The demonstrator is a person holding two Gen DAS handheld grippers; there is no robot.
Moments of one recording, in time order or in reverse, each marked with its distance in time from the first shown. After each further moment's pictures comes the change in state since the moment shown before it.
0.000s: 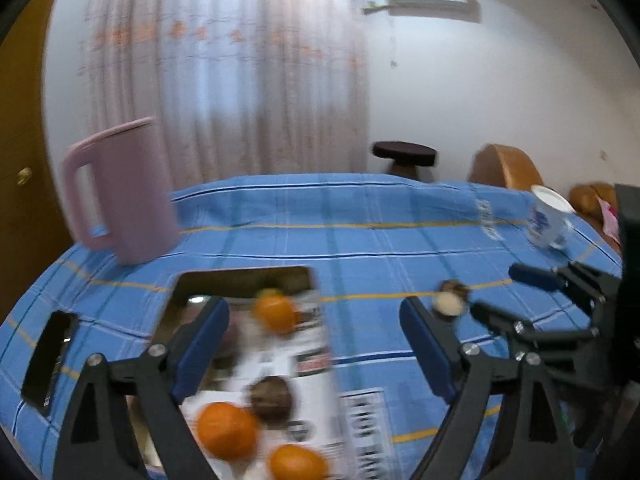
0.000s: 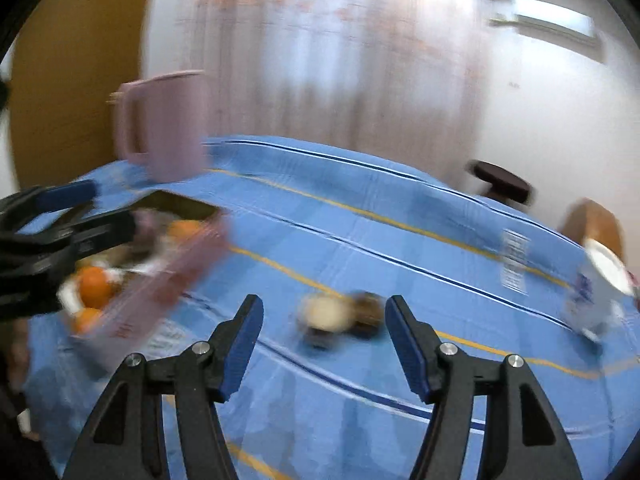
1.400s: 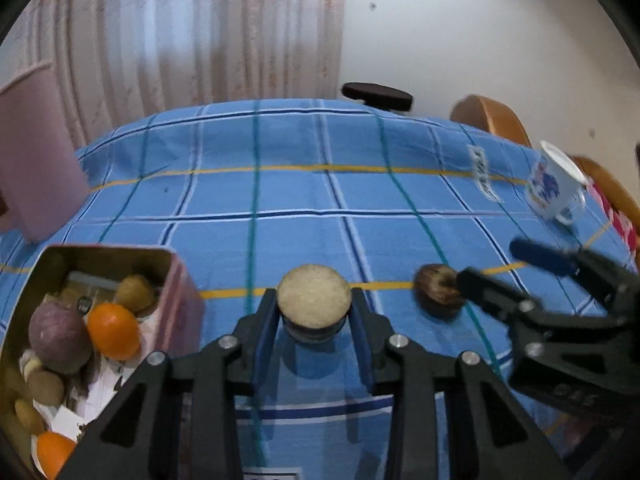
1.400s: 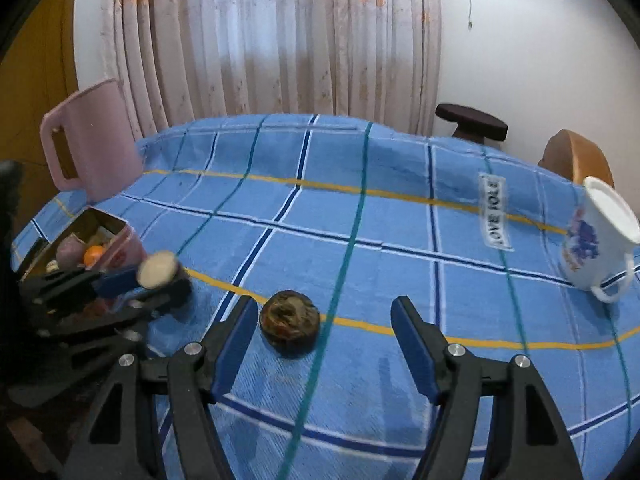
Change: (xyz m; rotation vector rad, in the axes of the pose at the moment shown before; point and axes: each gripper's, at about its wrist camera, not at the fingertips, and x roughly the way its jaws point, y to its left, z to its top) left arm 0.110 -0.034 0.006 -0.037 0.227 -0.104; right arm 0.058 -0.040 0.010 0.171 0.147 -0.006
